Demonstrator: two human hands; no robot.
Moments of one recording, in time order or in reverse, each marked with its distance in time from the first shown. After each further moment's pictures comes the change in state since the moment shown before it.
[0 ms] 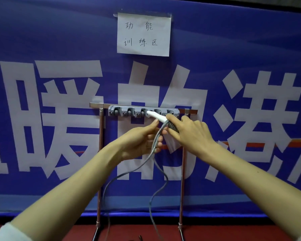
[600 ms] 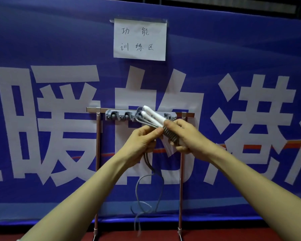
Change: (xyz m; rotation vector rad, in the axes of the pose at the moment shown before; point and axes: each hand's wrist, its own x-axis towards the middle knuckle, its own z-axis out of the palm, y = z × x) left_hand 0.010 -0.011 0.011 0.154 0.174 0.351; right_hand -0.002 0.001 -0.016 1.408 -0.307 0.369
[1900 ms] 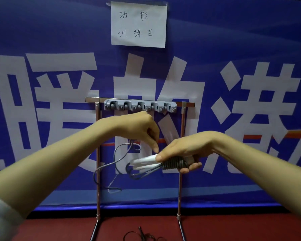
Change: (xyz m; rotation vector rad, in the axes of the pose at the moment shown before) left_hand 0.015 0.045 -0.016 1.347 -0.615 0.246; right_hand -0.004 0.006 -0.008 -0.418 -0.810 0.526
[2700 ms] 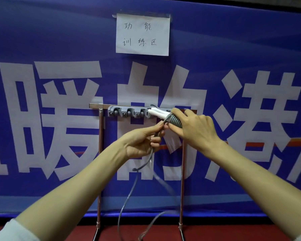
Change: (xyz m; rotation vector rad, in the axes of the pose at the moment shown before) left_hand 0.001 0.013 0.034 -1.880 0.278 -0.382; right_hand 0.014 0.003 -0.012 -0.977 1.576 -0.290
